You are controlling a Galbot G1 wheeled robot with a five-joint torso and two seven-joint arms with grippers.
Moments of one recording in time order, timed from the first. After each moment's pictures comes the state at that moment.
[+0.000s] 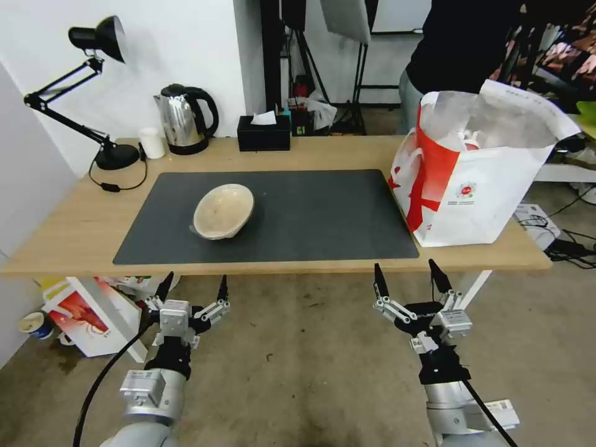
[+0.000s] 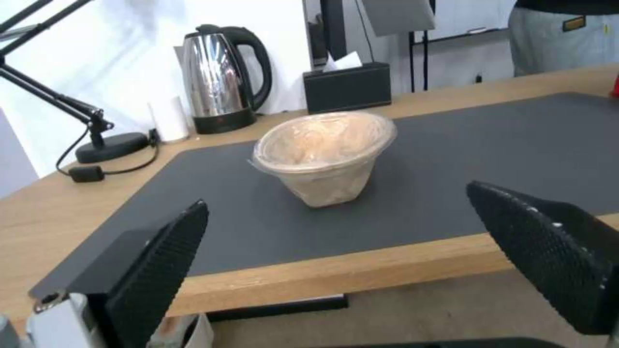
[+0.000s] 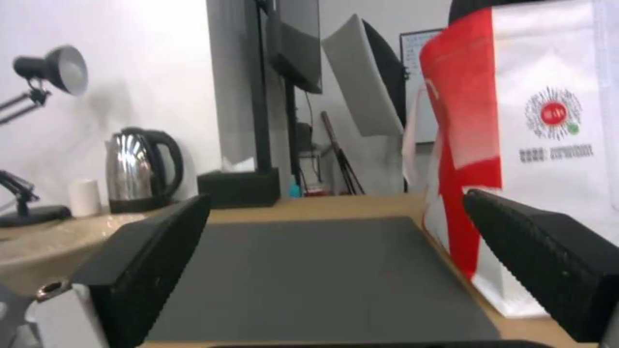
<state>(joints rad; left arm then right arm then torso) 1.80 -1.50 -0.55 -2.30 0.00 0.00 0.00 -1.70 0.90 0.16 2.25 0.16 0.40 0.58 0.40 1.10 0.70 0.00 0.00</state>
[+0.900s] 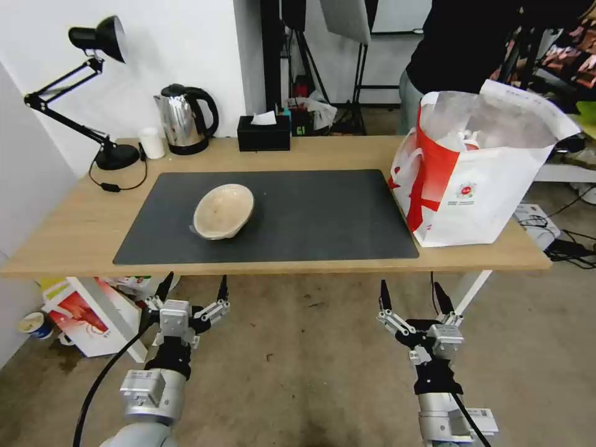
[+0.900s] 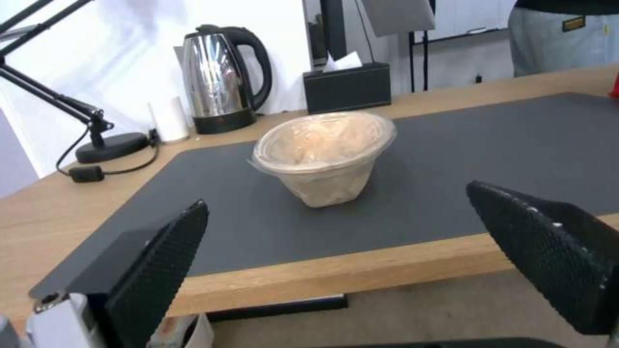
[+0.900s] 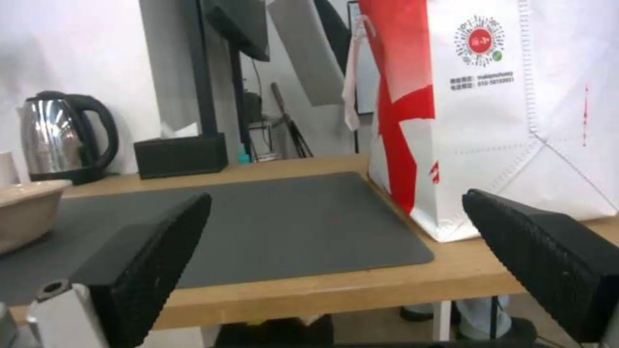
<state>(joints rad) 1.80 -1.50 -0.55 -2.30 0.00 0.00 0.00 -1.69 0.97 0.13 2.17 0.15 0.38 0.68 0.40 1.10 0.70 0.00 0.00</state>
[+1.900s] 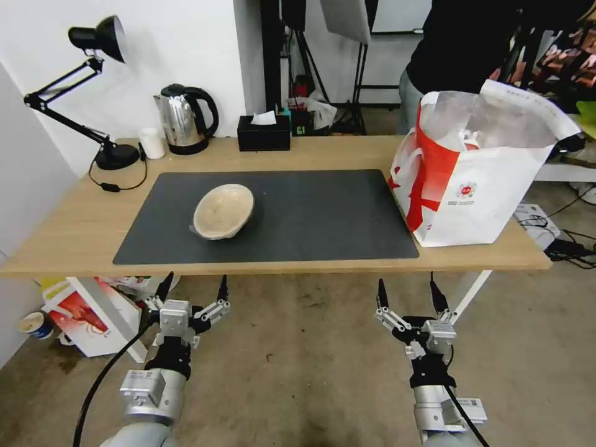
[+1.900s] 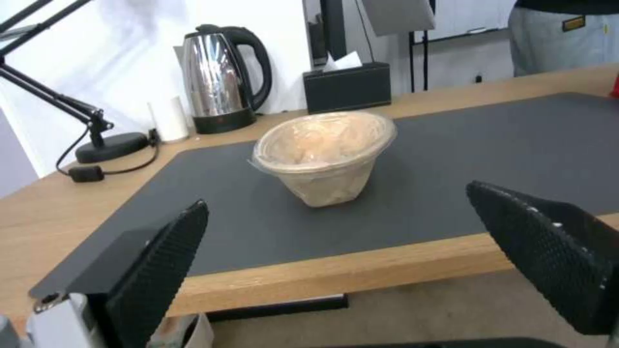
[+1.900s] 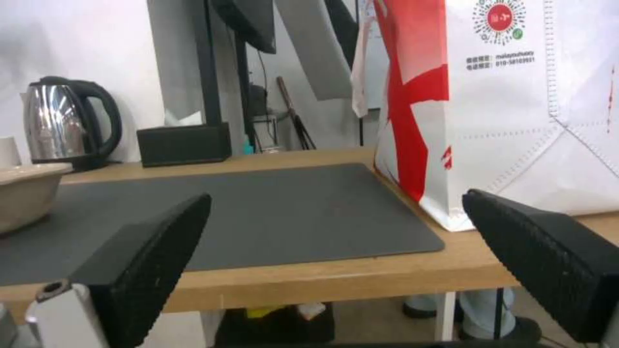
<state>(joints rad) 1.80 -1.50 -0.55 -2.30 0.00 0.00 0.00 -1.65 0.99 0.12 2.12 0.15 0.38 0.64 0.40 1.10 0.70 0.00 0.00</state>
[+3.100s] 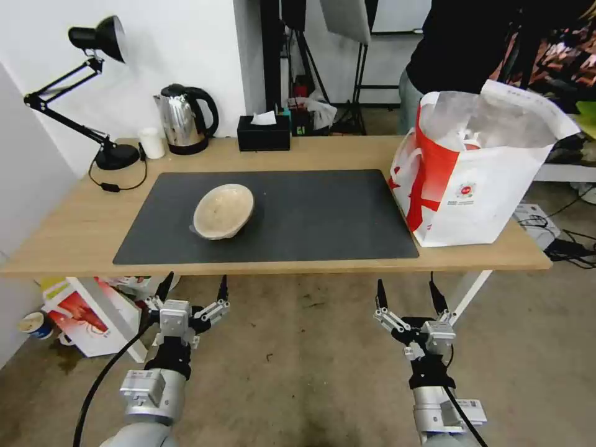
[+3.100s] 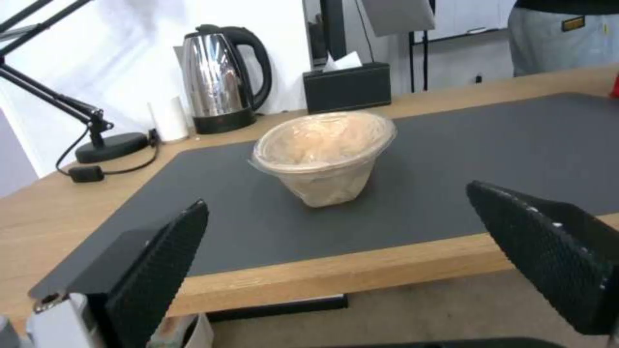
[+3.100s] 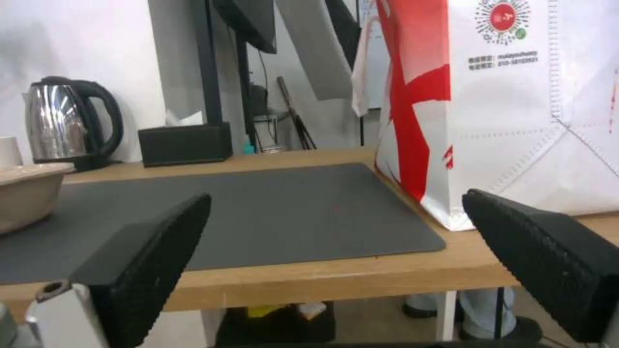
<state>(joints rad) 1.80 -1.50 -0.55 -2.30 0.00 0.00 0.00 -1.65 0.99 0.12 2.12 0.15 0.38 0.64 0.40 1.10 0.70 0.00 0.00</state>
